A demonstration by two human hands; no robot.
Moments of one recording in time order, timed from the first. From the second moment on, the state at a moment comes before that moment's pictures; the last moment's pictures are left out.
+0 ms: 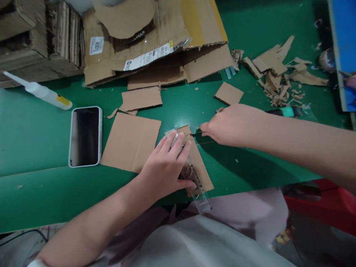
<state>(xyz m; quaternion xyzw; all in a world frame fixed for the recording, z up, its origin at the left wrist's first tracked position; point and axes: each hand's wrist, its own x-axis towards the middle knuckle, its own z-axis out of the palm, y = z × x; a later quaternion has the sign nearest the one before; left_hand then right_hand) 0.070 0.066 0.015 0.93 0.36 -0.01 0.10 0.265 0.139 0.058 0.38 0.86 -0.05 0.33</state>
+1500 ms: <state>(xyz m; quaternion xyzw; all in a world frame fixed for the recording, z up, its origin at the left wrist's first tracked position) 0.075 0.060 -0.002 0.93 0.35 0.06 0.08 0.315 0.113 0.050 0.64 0.67 -0.24 0.28</state>
